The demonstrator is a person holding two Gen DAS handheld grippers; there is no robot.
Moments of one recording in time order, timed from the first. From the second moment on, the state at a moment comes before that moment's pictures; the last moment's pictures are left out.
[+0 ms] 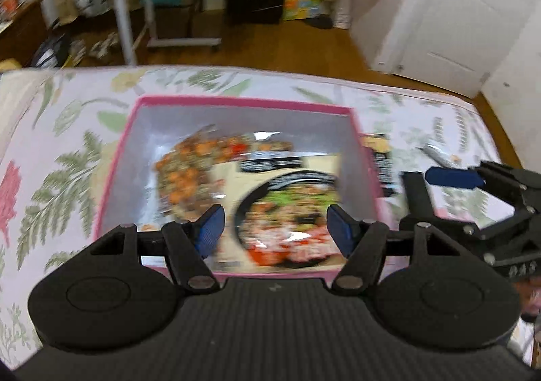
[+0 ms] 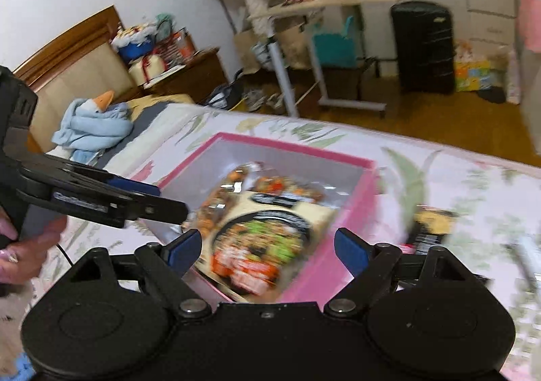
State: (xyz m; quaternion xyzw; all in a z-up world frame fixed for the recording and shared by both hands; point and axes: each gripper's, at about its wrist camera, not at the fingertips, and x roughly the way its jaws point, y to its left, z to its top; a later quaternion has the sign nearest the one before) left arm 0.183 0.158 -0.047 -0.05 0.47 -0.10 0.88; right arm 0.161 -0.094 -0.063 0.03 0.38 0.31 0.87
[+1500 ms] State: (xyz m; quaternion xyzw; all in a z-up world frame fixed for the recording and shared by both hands) left arm 0.253 -0.051 -0.197 -0.13 0.53 -0.27 0.80; right arm 0.161 -0.198 -0.217 -0.02 0.38 0.15 0.91
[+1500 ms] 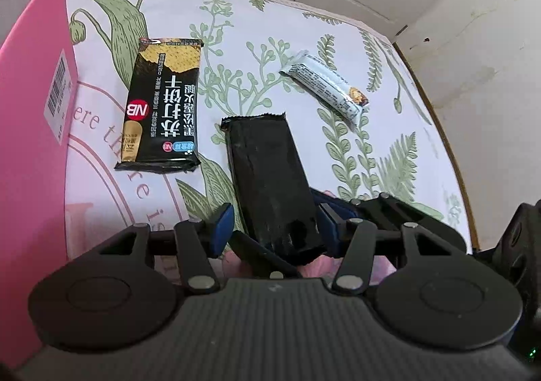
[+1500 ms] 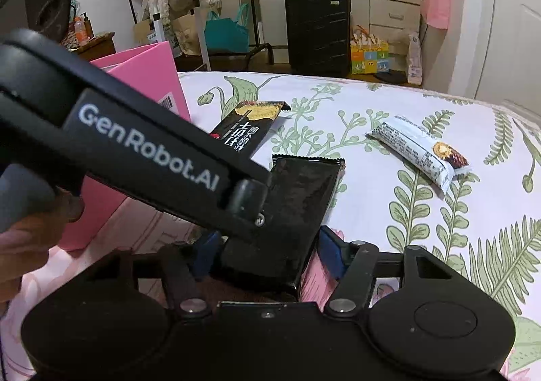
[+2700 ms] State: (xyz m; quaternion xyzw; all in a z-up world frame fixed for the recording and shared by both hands) left arm 0.212 -0.064 -0.171 -0.11 0.57 -0.29 0.76; right arm 0.127 -0.203 -0.181 0.03 0.44 0.15 0.88
